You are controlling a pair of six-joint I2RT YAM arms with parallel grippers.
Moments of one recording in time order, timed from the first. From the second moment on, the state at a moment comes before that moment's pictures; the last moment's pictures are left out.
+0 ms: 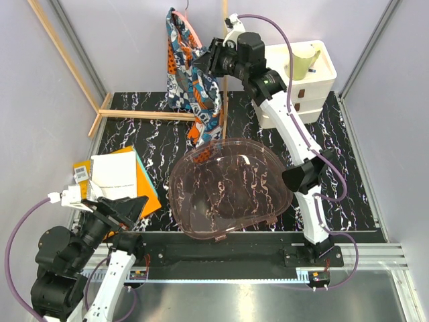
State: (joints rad) left arm -0.18 0.15 1.07 -1.02 0.23 -0.73; right arm 0.56 2.21 2.65 -0.51 -0.26 0.50
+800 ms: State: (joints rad) left arm -0.18 0.16 1.12 -1.03 0.24 -0.74; right arm 0.57 2.27 2.56 0.01 -0.46 1.17
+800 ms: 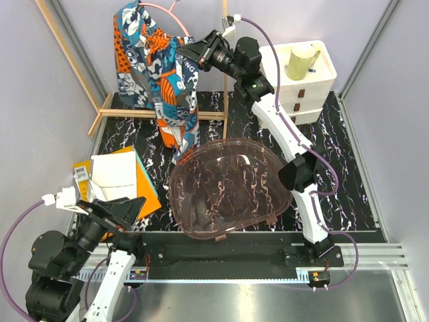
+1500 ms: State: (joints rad) left arm -0.18 0.16 1.12 -1.03 0.25 -0.74; right arm 0.57 2.20 2.31 0.34 -0.52 1.36
